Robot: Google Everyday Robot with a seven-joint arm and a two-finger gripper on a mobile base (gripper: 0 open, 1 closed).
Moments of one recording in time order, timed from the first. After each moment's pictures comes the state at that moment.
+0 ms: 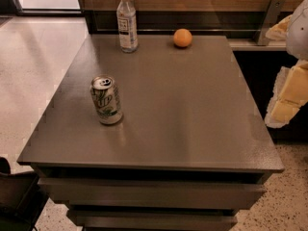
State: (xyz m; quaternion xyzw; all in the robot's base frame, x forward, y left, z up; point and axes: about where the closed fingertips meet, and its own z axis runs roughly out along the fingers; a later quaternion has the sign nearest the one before) arm 0.438 -0.213 0.990 -0.60 0.78 -0.05 0.18
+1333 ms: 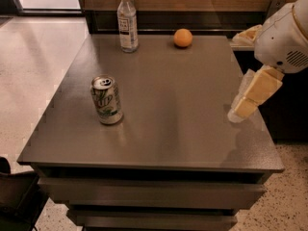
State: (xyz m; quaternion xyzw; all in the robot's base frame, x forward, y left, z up) arm 0.472 -0.167 0.964 -0.61 0.74 0.04 0.27
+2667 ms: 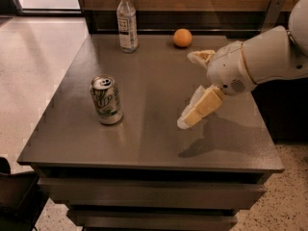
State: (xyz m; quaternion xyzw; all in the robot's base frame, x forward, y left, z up) arm 0.500 -0.076 0.914 -0.60 0.68 0.19 0.39
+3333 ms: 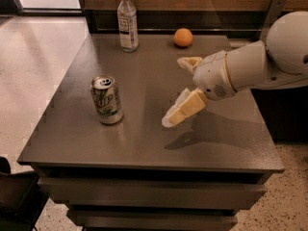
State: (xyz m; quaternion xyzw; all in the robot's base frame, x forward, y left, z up) arm 0.519 -0.050 0.892 -0.57 0.68 0.23 0.41
